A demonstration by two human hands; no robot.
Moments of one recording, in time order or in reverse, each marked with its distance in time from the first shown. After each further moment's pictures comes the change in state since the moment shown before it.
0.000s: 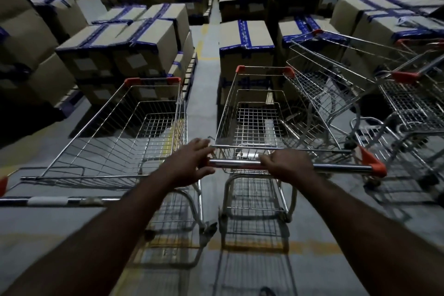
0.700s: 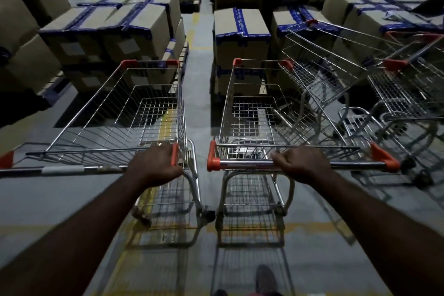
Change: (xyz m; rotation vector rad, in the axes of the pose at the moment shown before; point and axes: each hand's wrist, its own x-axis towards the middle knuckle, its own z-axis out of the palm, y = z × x) left_hand -0.103 -0.064 0.011 0.016 -0.044 -0.316; right_hand -0.064 -0.026 0.019 0.020 0.050 0.009
